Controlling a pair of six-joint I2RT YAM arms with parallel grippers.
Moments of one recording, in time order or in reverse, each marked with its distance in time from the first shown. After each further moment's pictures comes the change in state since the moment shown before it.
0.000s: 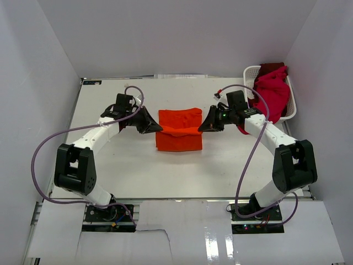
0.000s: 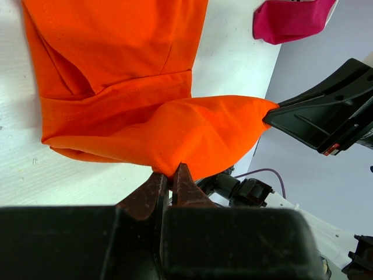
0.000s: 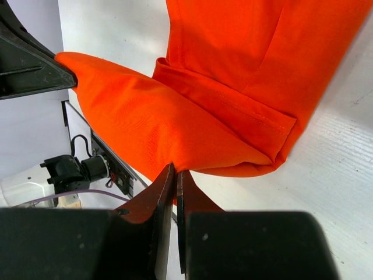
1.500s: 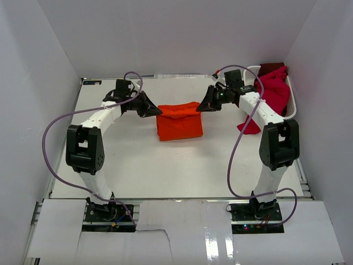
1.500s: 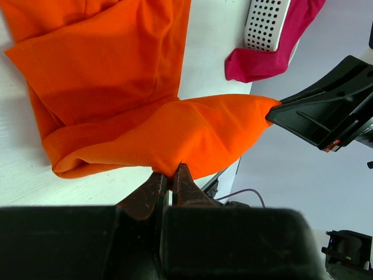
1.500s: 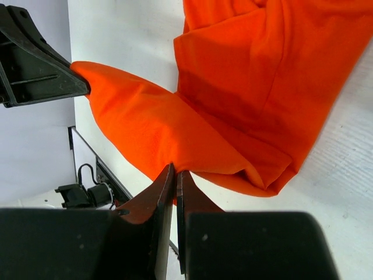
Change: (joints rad) left arm 0.071 0.257 0.284 0.028 0.079 0.000; right arm -0.053 0.289 0.429 -0.134 -0.022 -0.053
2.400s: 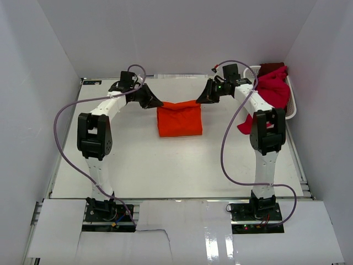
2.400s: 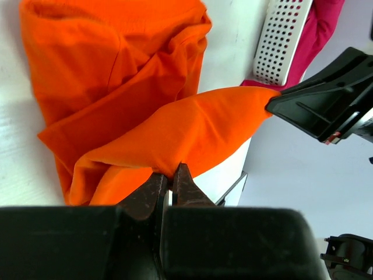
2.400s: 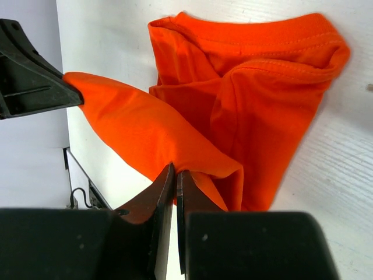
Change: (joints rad) left arm 0.013 0.261 0.276 -0.051 -0.014 0.035; right arm -0.045 0.298 0.291 -0.008 -0.029 -0.022
